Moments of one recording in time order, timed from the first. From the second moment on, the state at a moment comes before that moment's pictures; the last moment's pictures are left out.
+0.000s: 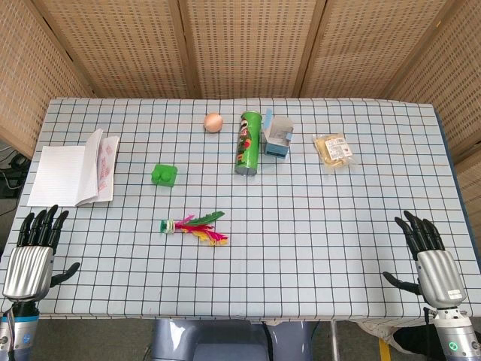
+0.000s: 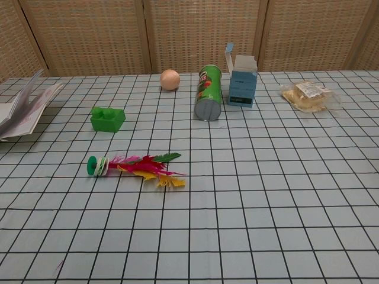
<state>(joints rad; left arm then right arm) -0.10 -1.27 0.01 -1.72 1.53 1.62 0.37 0.08 -1.13 0.04 -1.66 -1.60 1.53 0.10</state>
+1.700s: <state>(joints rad) -0.63 -1.71 -0.24 -1.72 1.08 1.11 1.02 0.11 -1.14 0.08 -1.59 -1.47 1.43 0.18</state>
